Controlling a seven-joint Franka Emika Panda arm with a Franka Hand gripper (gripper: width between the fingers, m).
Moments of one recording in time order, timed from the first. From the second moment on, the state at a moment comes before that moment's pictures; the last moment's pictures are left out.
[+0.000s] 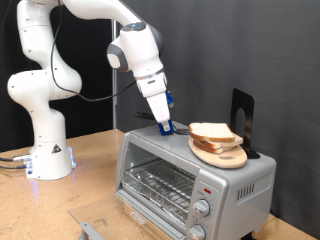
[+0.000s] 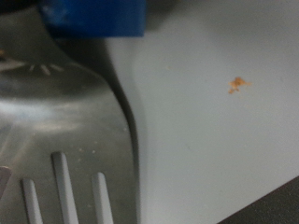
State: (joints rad) arm 0.06 -0.34 0.35 -2.60 0.57 2.47 -0.20
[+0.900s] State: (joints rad) arm 0.06 -0.32 0.35 -2.60 0.57 2.48 -0.17
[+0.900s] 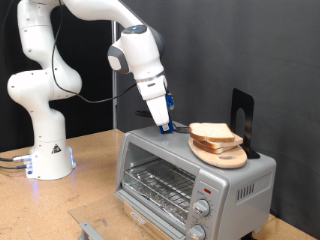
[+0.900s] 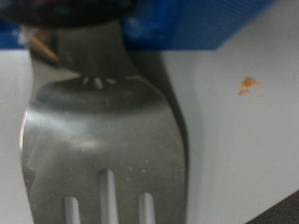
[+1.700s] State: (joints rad) arm 0.06 -0.41 0.31 -2.58 0.62 2.36 -0.19
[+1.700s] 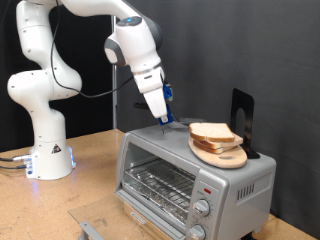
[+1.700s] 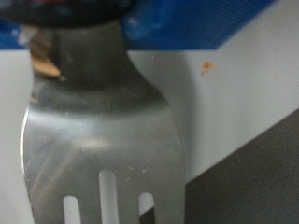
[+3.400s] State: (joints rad) arm -0.06 -0.57 0.10 -2.62 0.68 2.21 -0.28
